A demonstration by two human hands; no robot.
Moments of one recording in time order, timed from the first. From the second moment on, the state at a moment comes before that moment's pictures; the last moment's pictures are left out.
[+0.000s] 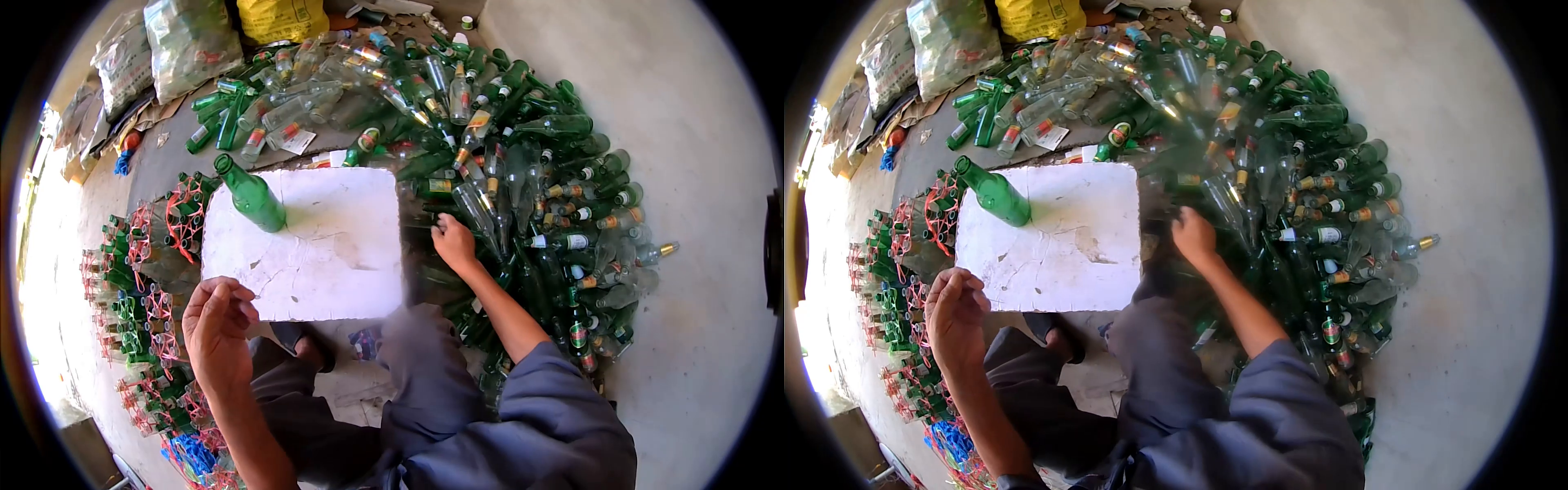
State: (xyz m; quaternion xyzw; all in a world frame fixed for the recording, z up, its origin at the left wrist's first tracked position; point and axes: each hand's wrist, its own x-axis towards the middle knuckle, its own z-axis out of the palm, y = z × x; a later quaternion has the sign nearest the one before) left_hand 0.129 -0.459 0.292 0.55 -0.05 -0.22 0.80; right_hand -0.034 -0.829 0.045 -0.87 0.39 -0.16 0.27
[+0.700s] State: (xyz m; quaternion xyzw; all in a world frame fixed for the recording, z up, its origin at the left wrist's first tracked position) left_hand 0.115 -0.479 0.294 0.58 -0.06 -0.27 0.77; right_hand -0.119 -0.914 -0.030 -0.94 0.33 0.04 0.05
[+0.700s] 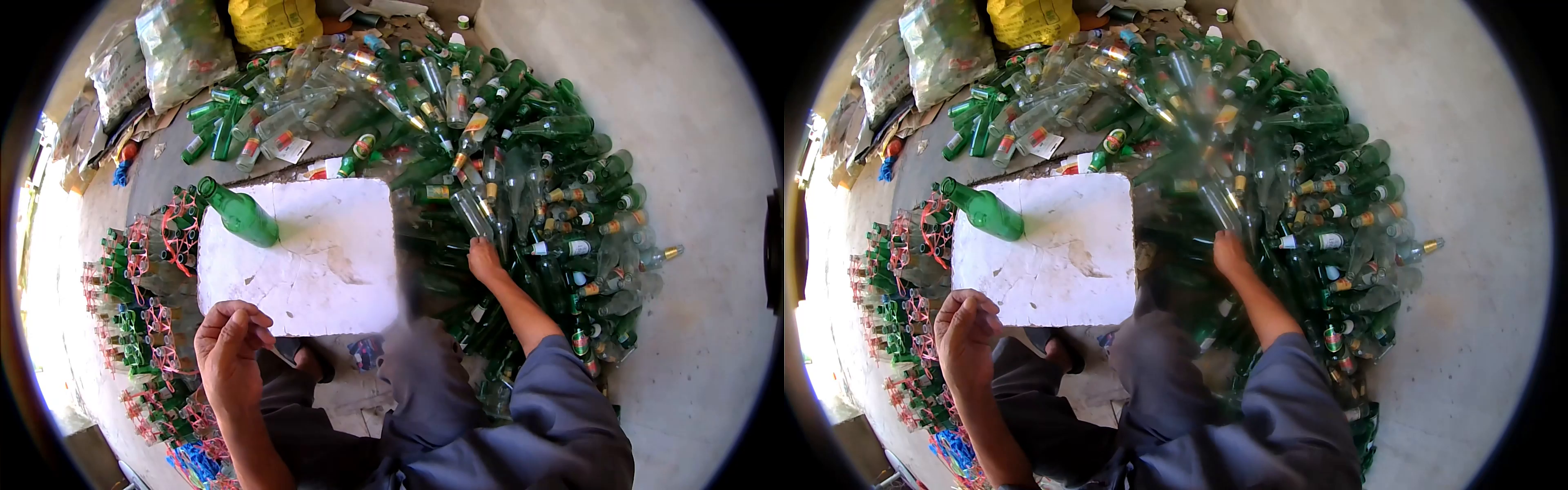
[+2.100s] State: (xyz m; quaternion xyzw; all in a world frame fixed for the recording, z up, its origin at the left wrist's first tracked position) left_hand 0.119 -0.469 0.298 0.55 -0.03 -0.25 0.80; right_hand 0.075 -0.767 0.330 -0.92 0.06 -0.35 0.18
